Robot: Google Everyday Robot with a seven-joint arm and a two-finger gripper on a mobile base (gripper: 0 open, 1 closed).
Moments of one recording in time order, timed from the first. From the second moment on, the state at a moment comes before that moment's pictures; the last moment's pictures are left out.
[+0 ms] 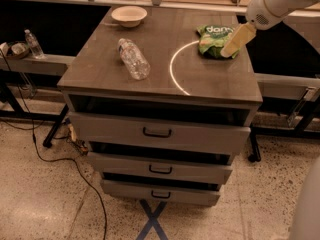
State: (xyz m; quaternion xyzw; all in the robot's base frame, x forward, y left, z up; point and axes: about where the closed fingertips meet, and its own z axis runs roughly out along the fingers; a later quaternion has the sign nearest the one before) arm 0.741 -0.234 0.939 -0.49 0.79 -0.05 0.36
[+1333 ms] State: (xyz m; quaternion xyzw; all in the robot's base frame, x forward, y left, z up) arm 0.820 -0.228 0.860 -0.39 0.83 -0.01 0.40
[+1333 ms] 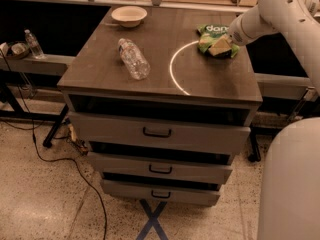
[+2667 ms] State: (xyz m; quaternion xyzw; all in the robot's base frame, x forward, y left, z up) arm 0.833 -0.168 0.893 -0.46 0.76 -0.03 0.47
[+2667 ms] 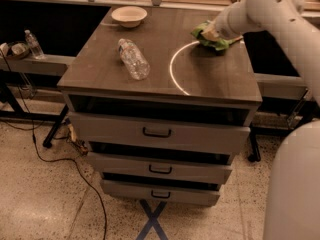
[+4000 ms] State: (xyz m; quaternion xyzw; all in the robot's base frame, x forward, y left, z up) arm 0.890 -0.020 0.908 -0.56 0.63 -0.04 0.54
